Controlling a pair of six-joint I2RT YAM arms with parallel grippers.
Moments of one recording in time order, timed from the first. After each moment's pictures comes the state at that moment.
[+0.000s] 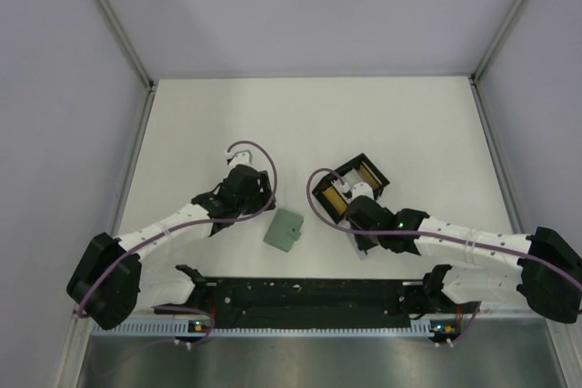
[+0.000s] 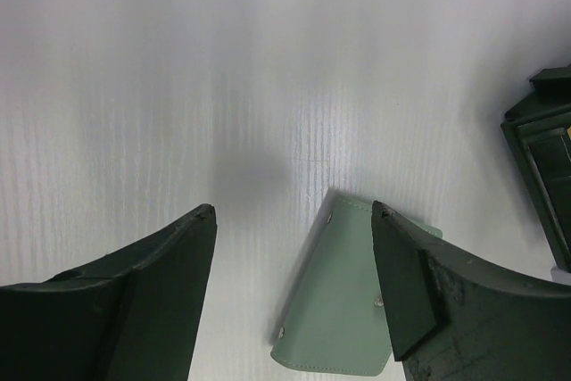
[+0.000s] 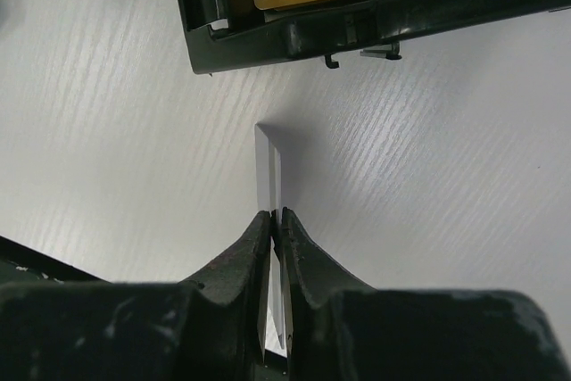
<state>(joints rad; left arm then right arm) -0.63 1.20 0.60 -0.21 -0.22 -0.69 1.00 1.13 0.58 -0.49 0.26 0.52</state>
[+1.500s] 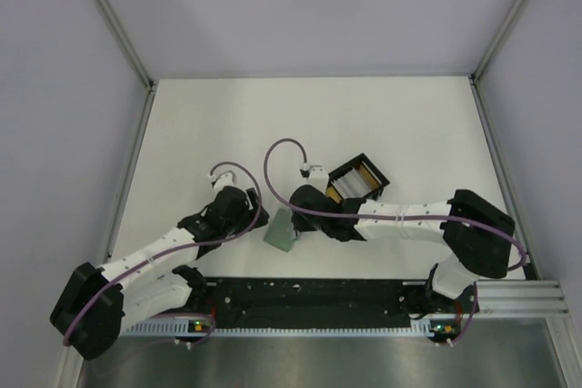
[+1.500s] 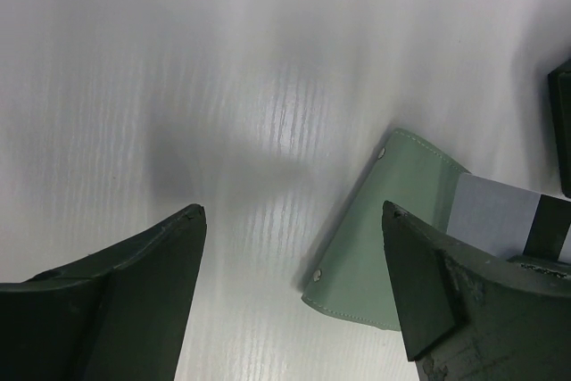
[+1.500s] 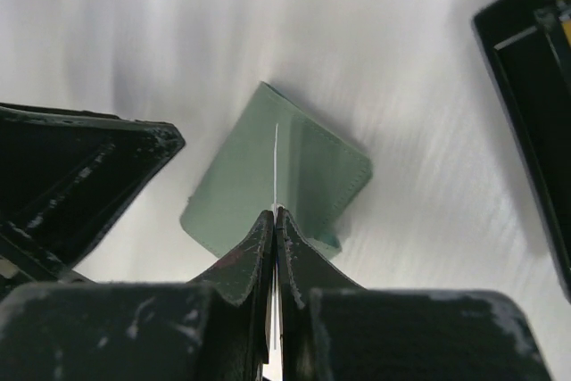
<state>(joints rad) -0.63 0.98 0.39 -0.23 -0.21 -0.86 1.14 1.60 0.93 -0.13 0.35 0.92</state>
